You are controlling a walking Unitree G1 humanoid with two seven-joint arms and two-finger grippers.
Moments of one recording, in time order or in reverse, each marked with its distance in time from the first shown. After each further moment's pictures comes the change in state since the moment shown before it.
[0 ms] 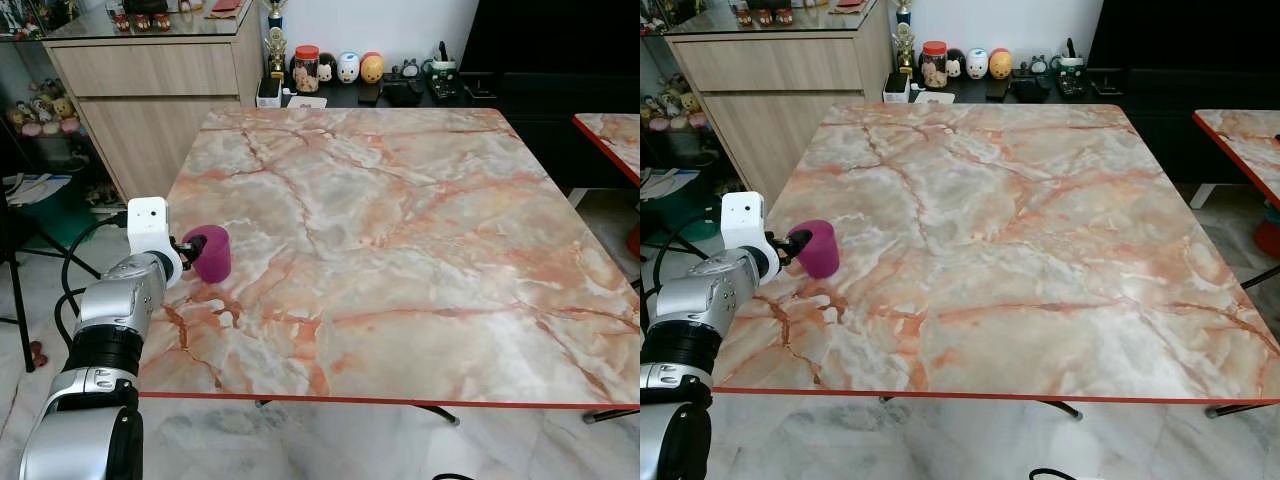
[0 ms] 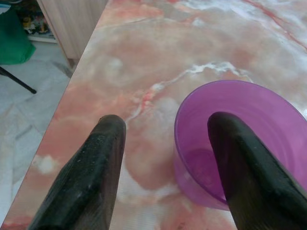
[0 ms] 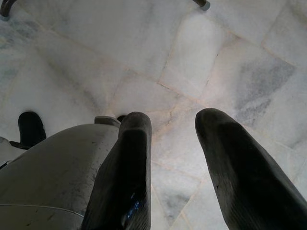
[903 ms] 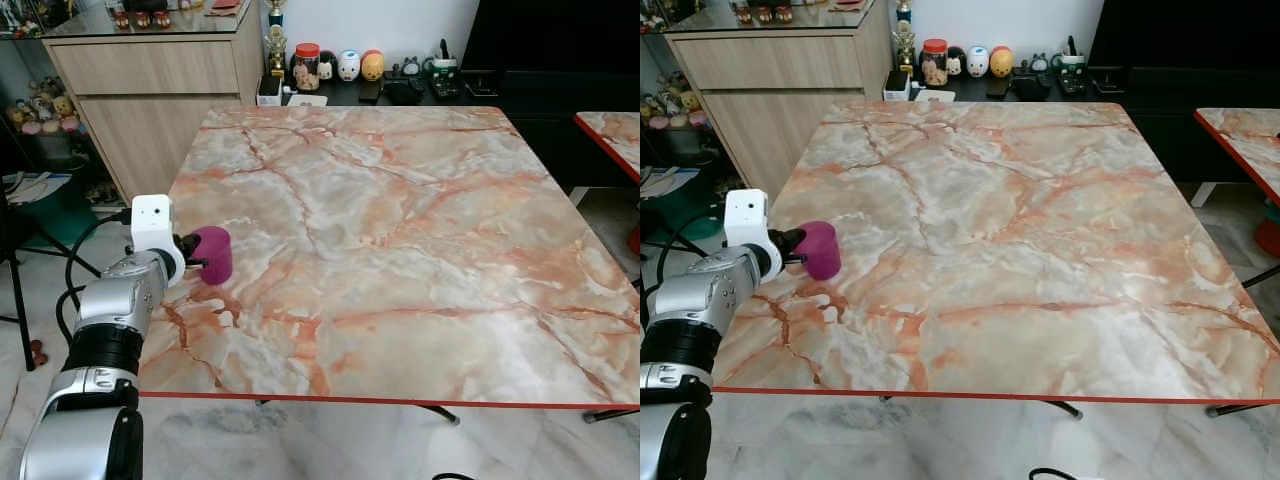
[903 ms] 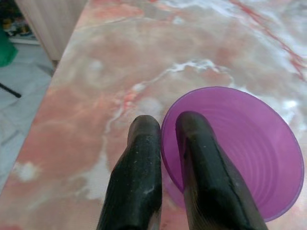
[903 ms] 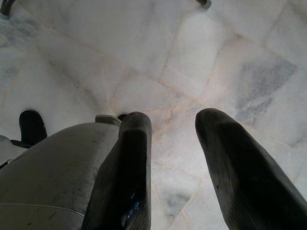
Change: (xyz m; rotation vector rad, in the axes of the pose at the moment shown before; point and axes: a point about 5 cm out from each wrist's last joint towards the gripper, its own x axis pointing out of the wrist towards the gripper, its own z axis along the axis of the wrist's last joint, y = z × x) left arm -0.002 -0.008 0.003 0.021 0.009 -0.081; right arm 0.000 0.000 0.000 0.001 0.007 0.006
